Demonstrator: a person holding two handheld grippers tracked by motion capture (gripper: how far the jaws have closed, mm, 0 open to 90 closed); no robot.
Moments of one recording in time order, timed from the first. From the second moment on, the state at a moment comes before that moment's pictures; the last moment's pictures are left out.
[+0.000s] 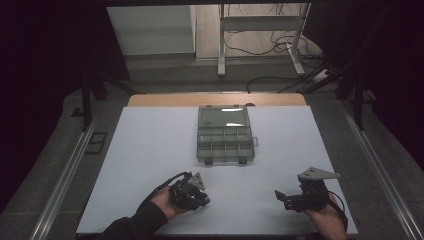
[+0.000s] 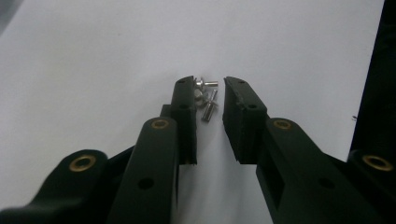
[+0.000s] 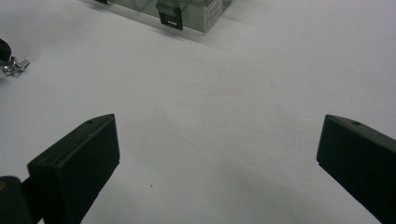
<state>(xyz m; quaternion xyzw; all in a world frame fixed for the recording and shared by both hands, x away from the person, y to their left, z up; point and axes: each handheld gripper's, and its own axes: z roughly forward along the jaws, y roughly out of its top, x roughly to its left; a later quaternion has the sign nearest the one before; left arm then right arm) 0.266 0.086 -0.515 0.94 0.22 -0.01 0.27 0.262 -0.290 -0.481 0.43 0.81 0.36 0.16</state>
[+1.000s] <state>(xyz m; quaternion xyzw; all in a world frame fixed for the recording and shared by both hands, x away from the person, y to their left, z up) 0.272 0.091 -0.509 0.93 0.23 0.00 0.28 0.261 -0.290 -0.481 0.43 0.81 0.36 0.16</state>
